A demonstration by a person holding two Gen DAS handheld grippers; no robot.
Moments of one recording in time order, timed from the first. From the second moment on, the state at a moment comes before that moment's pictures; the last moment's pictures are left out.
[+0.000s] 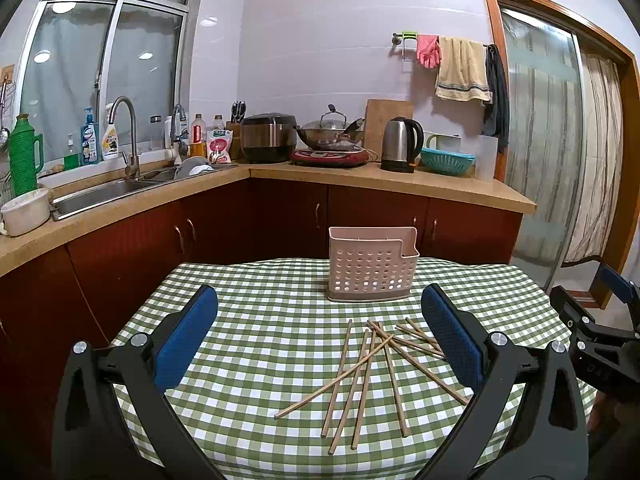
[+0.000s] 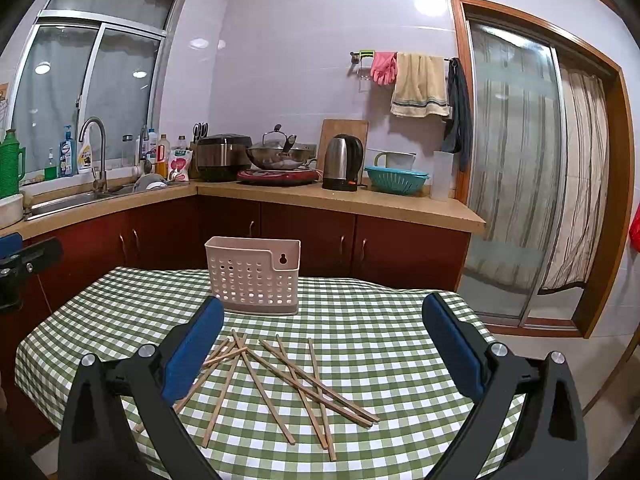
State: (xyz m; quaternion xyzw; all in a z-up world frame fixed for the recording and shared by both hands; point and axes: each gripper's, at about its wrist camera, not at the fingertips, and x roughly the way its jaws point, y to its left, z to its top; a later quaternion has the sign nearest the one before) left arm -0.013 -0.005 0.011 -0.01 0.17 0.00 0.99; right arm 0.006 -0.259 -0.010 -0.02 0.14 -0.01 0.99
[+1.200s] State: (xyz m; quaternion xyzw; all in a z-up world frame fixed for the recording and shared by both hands) left arm -0.017 -0.006 0.011 -0.01 0.17 0.00 0.98; right arm 0.003 -0.256 -0.005 -0.02 0.14 -0.01 0.99
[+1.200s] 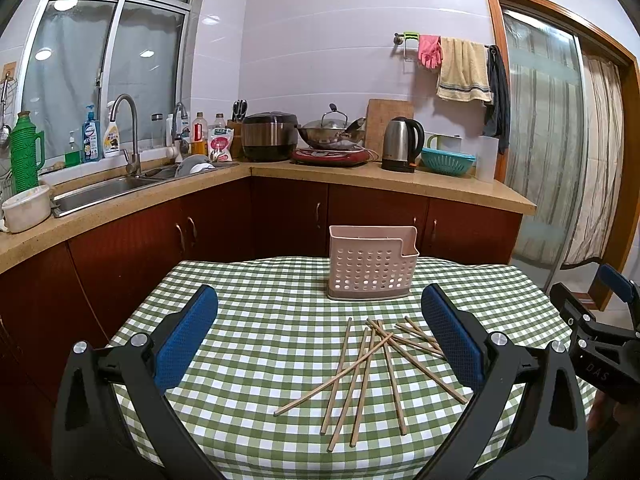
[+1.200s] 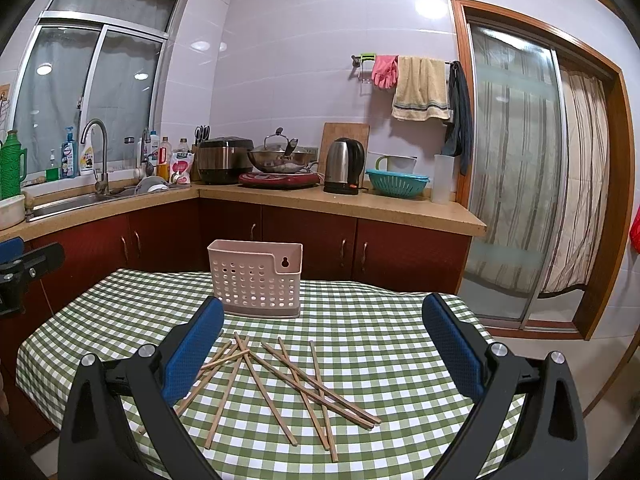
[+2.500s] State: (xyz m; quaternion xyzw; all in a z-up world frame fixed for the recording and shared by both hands) left arm 0.010 0.004 -0.027 -0.01 0.21 0.00 0.98; right arm 0.013 -0.265 -0.026 -0.02 0.15 0.01 0.99
